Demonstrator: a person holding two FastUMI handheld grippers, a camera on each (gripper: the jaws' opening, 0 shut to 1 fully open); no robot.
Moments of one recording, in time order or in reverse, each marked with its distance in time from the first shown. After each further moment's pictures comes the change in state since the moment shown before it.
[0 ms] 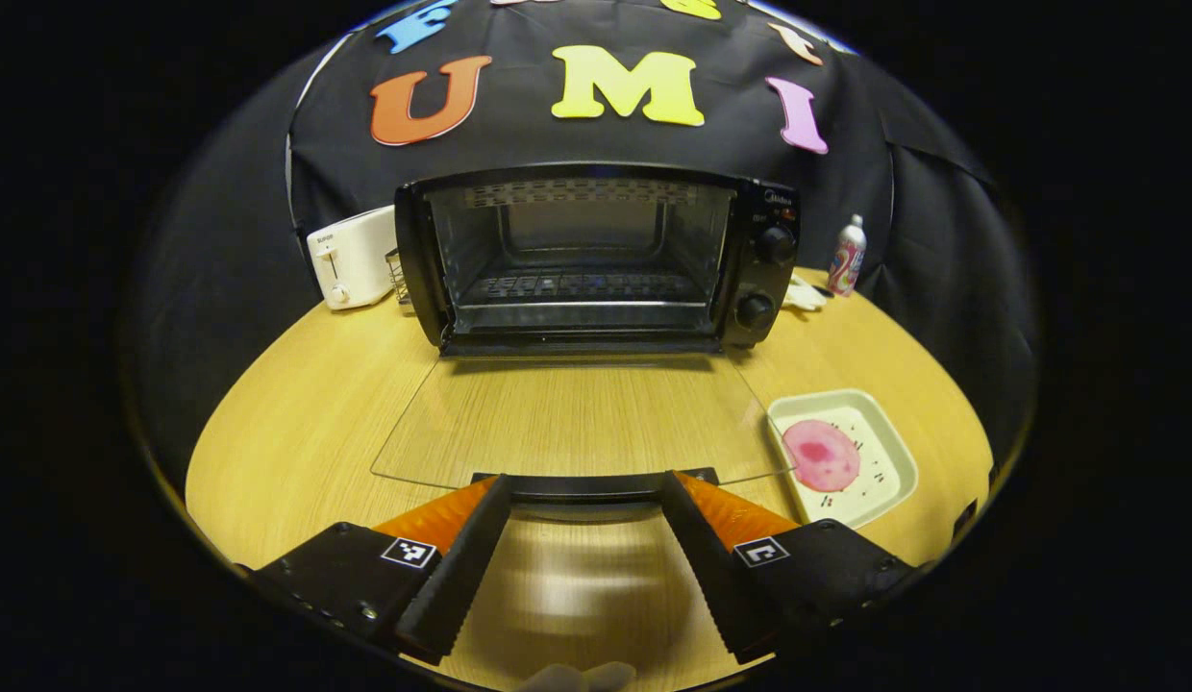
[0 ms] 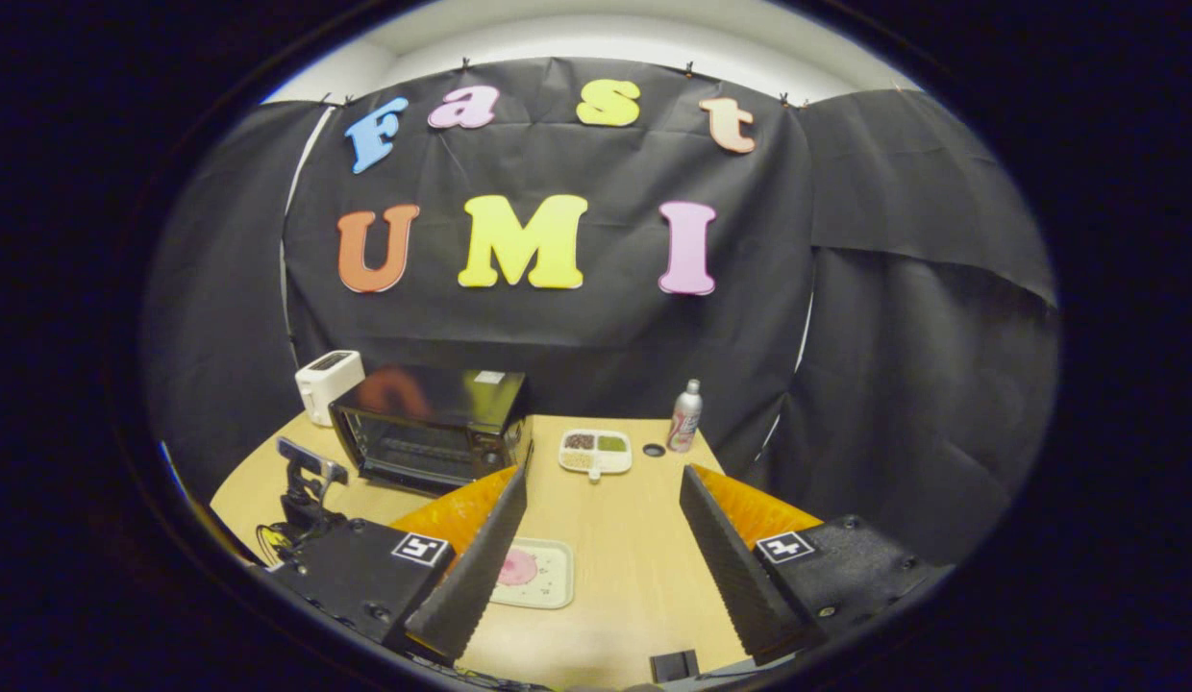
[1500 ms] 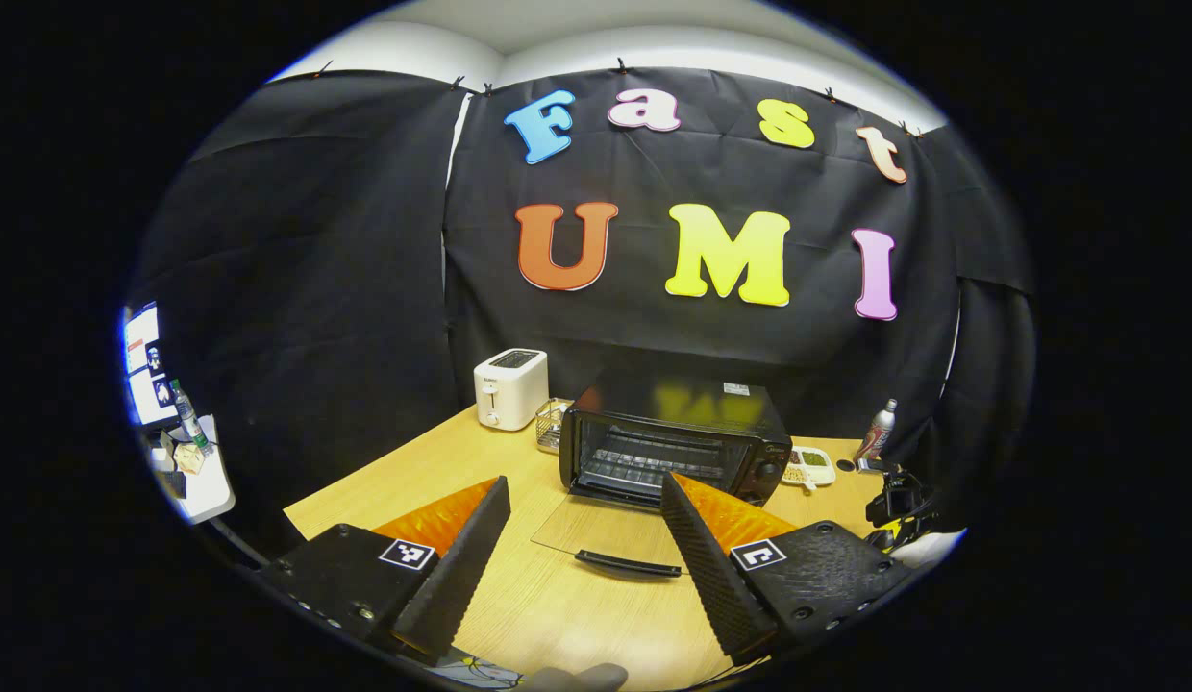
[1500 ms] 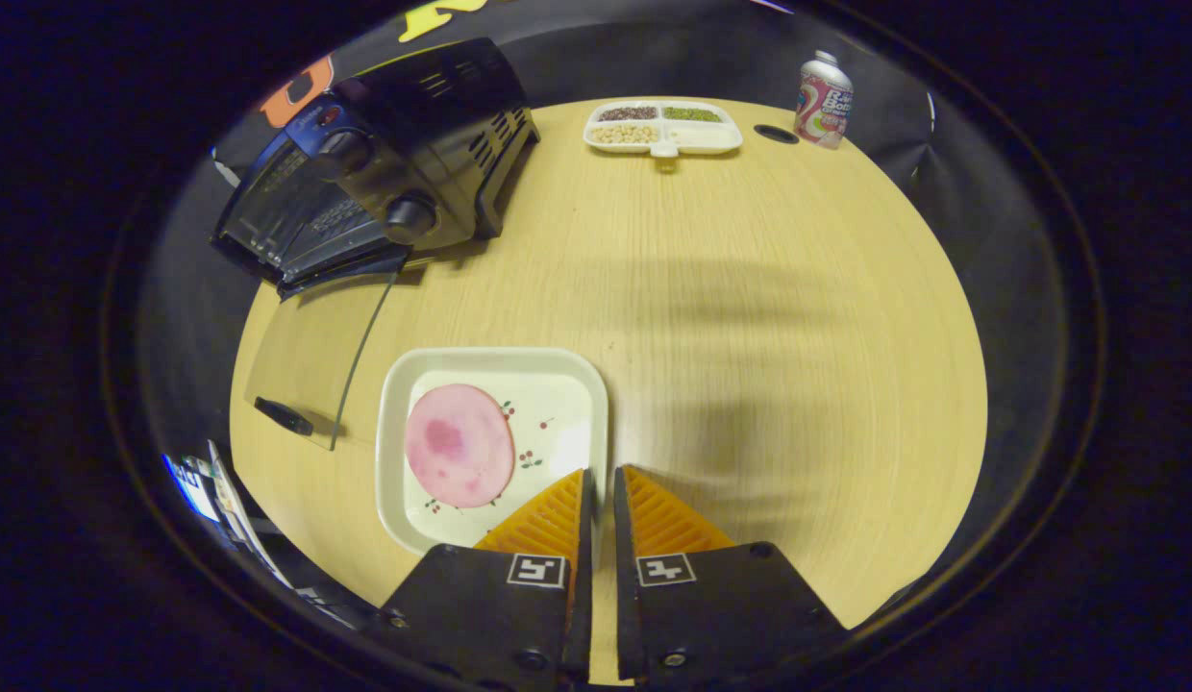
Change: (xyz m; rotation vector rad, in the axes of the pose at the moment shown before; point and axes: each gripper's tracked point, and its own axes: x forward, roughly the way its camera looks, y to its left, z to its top) left arm -0.201 0.021 0.151 -0.155 -0.343 0.337; right arm 0.190 0.032 -0.261 0.110 0.938 0.211
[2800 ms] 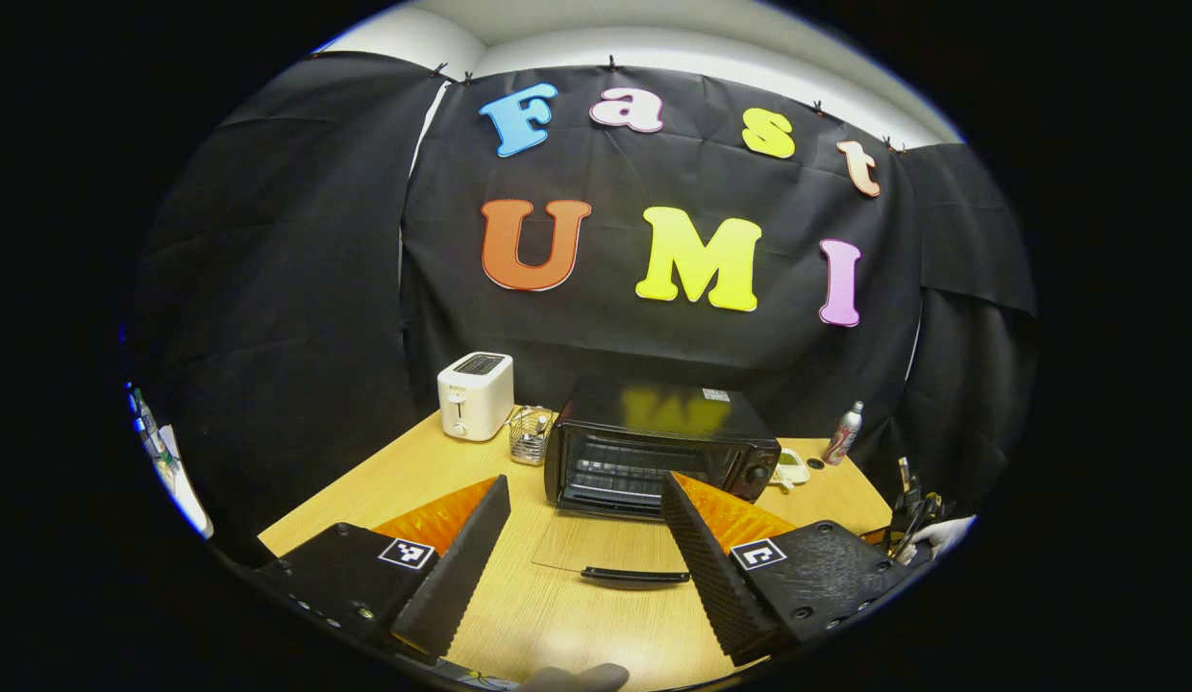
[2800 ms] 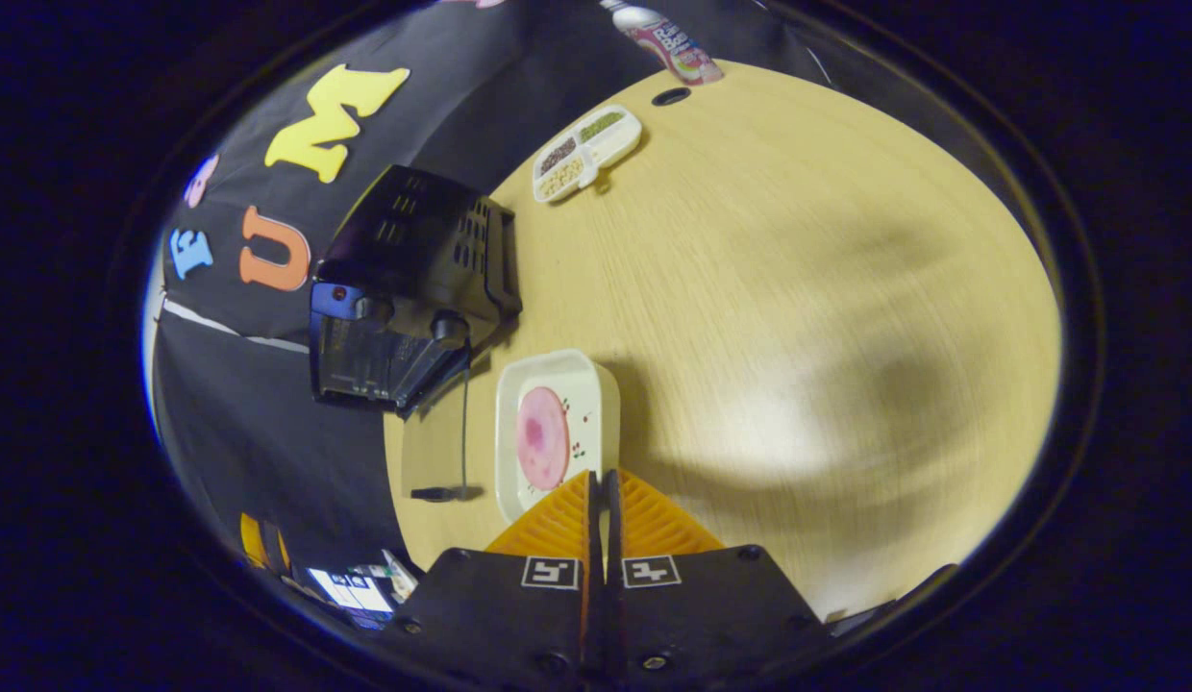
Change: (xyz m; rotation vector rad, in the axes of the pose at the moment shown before) left arm 0.027 0.031 0.014 -0.007 -0.001 -0.187; right arm -0.049 0.012 0.004 0.446 -0.152 0.446
